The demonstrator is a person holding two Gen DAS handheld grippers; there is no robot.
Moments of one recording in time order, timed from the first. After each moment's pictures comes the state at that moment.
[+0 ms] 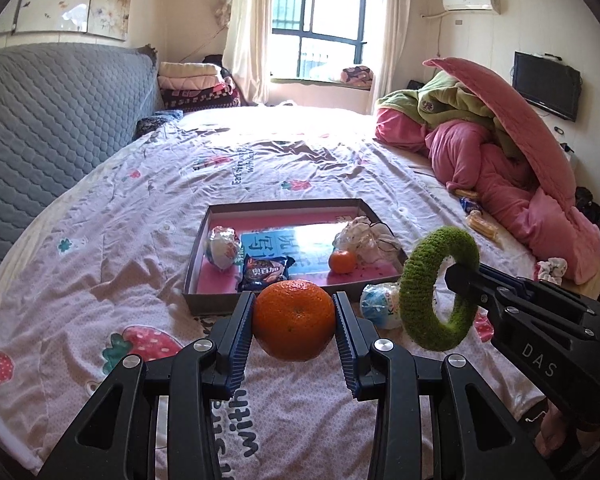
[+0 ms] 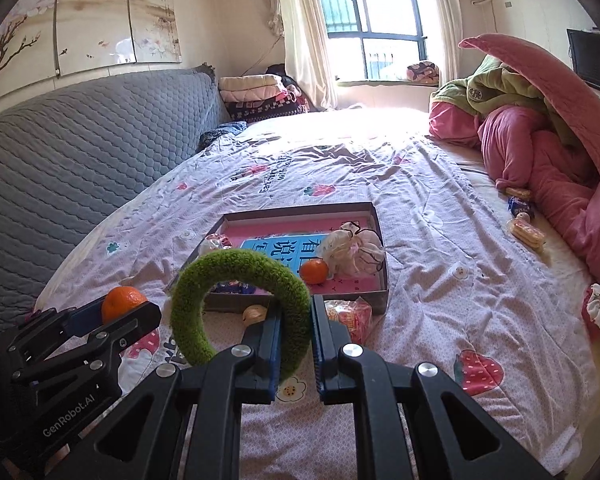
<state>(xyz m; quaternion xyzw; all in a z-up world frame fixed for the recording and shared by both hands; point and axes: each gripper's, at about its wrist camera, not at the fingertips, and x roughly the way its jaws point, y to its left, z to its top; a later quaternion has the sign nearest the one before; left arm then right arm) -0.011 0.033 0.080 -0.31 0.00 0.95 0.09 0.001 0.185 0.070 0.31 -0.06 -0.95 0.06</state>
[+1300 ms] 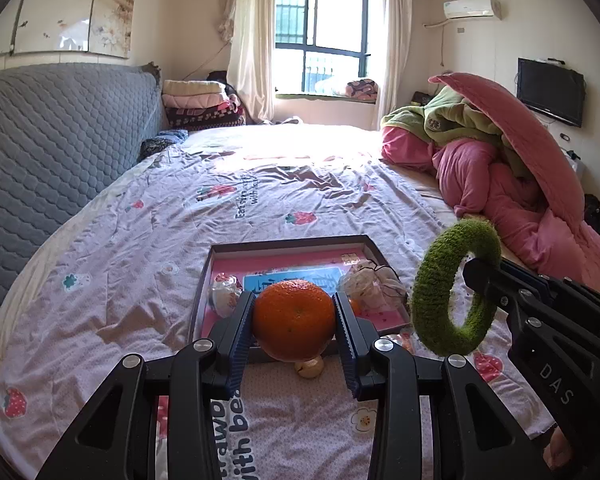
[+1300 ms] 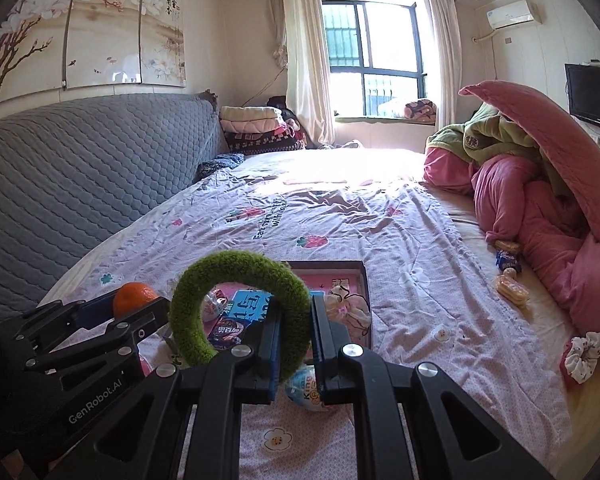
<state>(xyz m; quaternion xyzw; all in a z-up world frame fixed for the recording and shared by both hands) -0.047 0.047 0.118 -0.29 0.01 0.95 0.08 -0.013 0.183 0.118 0.26 -0.03 -0.97 0.04</state>
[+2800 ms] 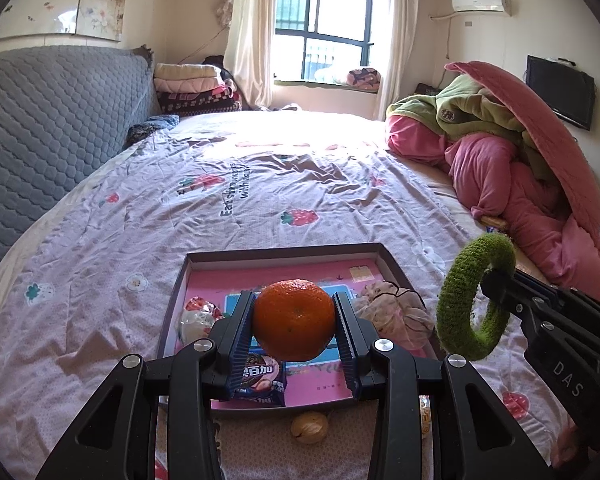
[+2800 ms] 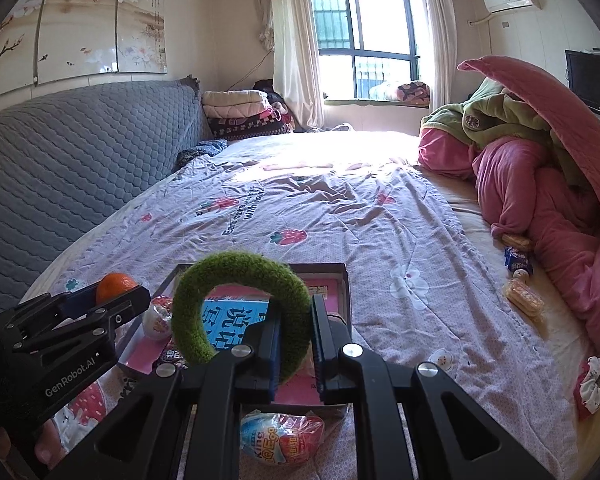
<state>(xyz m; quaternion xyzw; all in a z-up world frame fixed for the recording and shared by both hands) -0.155 0.063 0.076 -0.31 -0.01 0.95 0.09 -0.106 0.219 0.080 0.29 -0.04 -0.96 0.03</state>
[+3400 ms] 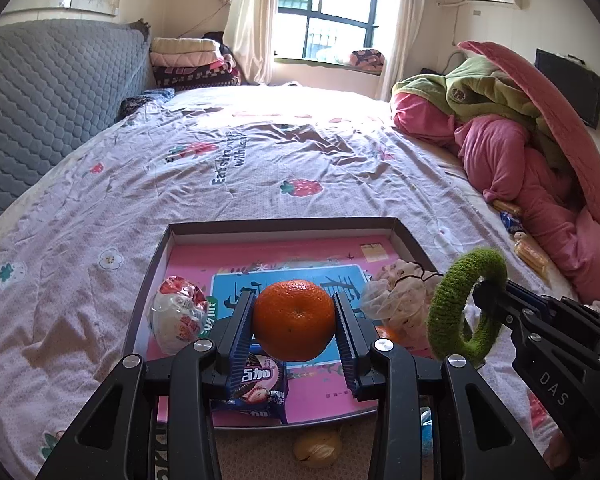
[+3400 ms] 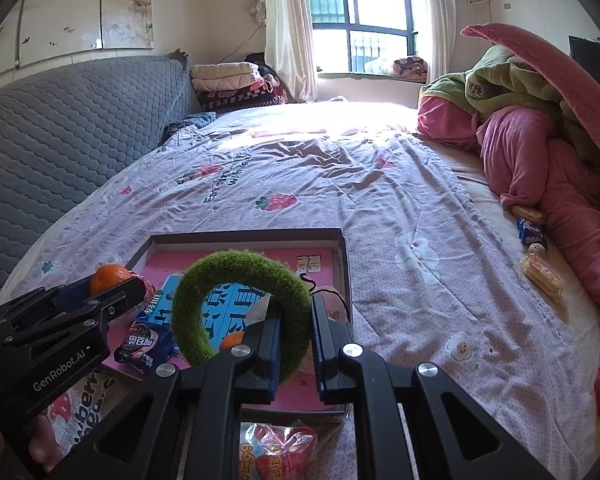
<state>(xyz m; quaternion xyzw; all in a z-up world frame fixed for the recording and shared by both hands) -0.196 0.062 0.025 -0.35 -0.02 0.93 0.09 -0.148 0.223 0.026 0.34 -0.03 -0.94 0.02</state>
